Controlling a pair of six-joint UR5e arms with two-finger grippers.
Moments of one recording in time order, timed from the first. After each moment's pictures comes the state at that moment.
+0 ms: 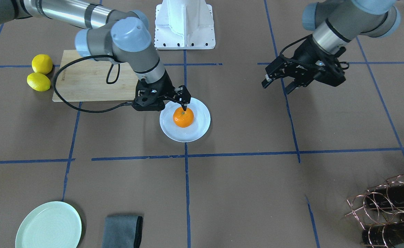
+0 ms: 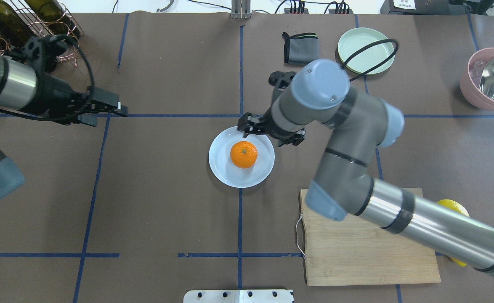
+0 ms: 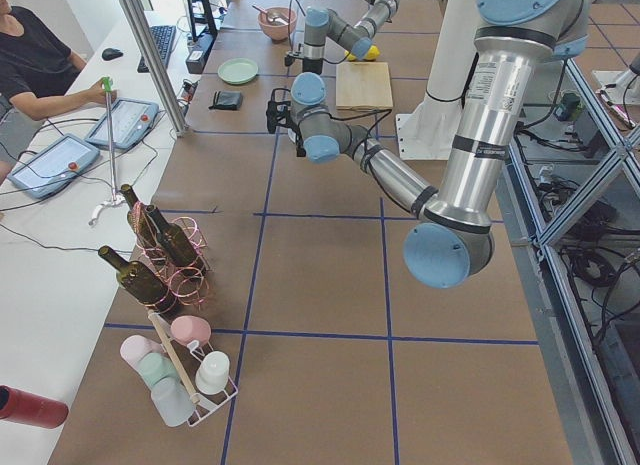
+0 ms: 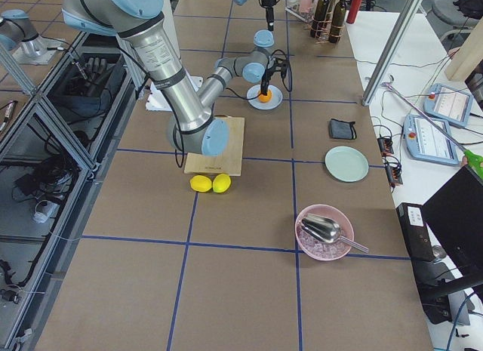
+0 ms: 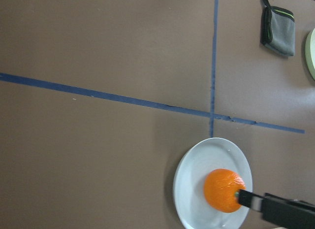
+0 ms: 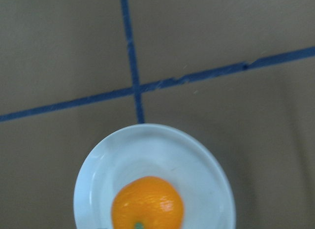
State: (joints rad) left arm -0.93 -1.77 -1.93 -2.15 -2.26 -1.21; right arm 0.65 -0.96 1.69 -1.31 2.02 1.39
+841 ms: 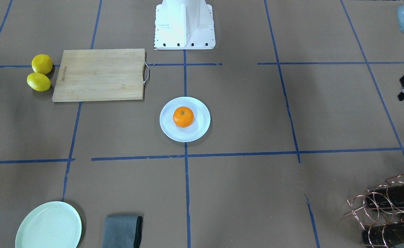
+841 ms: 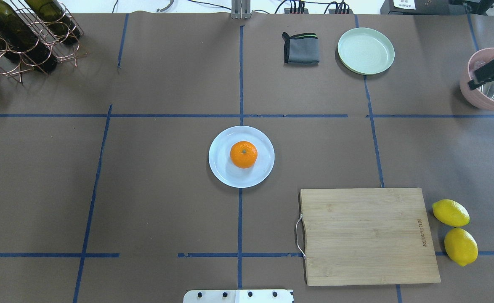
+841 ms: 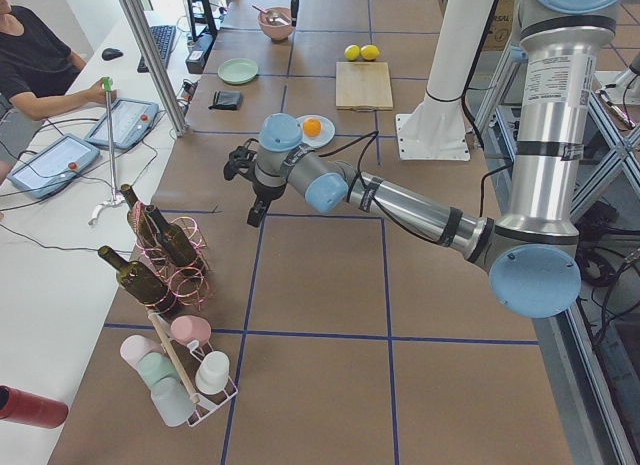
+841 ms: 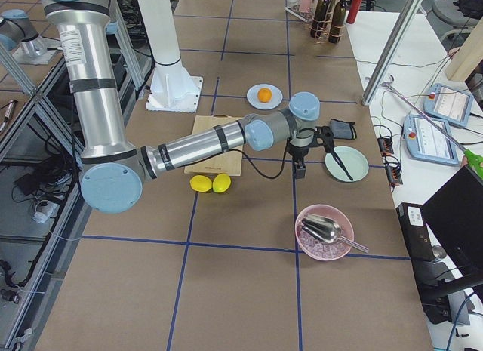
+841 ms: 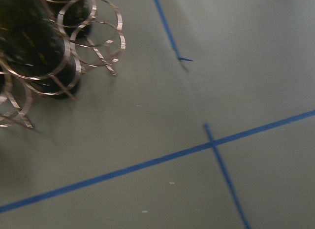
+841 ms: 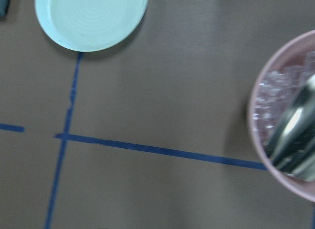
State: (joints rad) left arm -1.46 -1.61 -1.79 -1.79 -2.29 -0.02; right arm 1.39 -1.43 1.72 -1.57 2.35 0.17
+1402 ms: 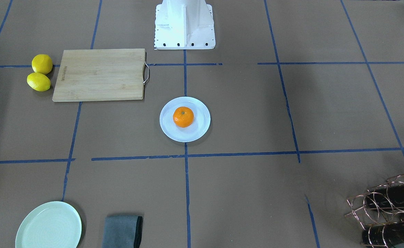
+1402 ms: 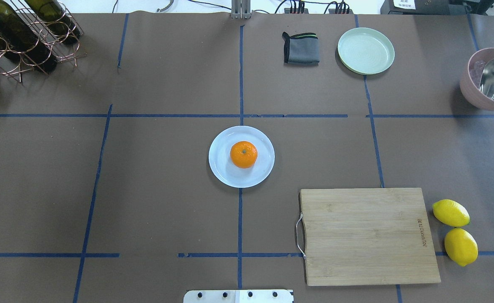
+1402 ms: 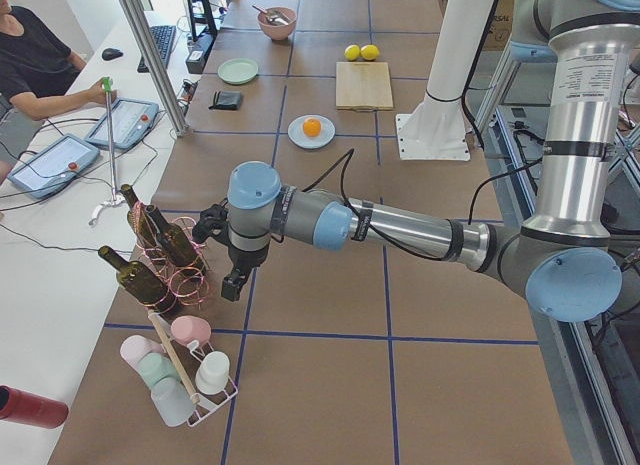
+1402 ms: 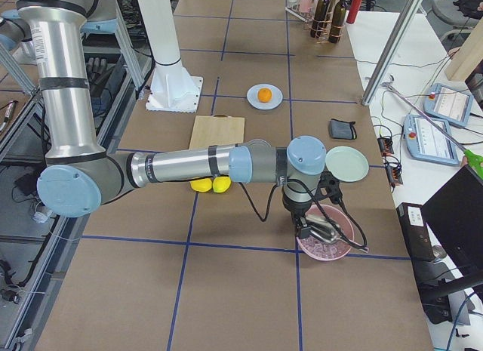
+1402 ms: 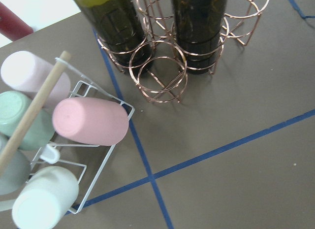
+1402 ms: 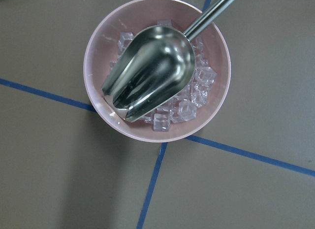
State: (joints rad) left arm -1.60 -1.63 -1.73 -1.49 -2.31 0.18; right arm 1.63 -1.48 1.64 -1.70 2.32 -0.29
